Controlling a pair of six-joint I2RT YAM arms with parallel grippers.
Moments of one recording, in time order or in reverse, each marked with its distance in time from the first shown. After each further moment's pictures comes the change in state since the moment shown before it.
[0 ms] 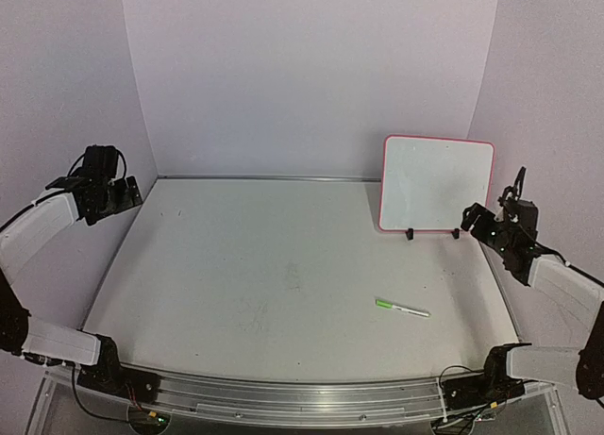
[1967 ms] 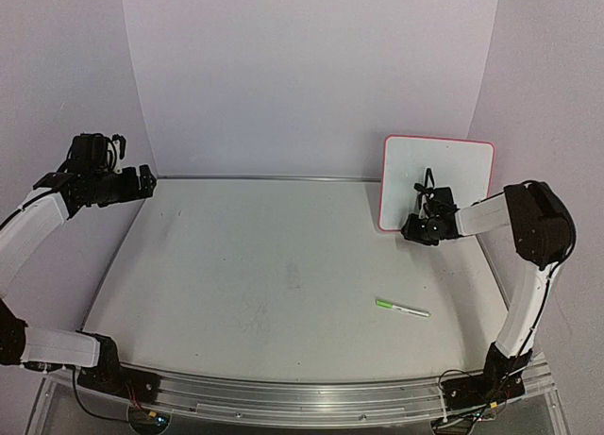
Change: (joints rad) left arm -0.010 -0.067 0.066 0.014 0.395 0.231; right arm 0.214 0.911 0.497 0.025 -0.154 -0.070
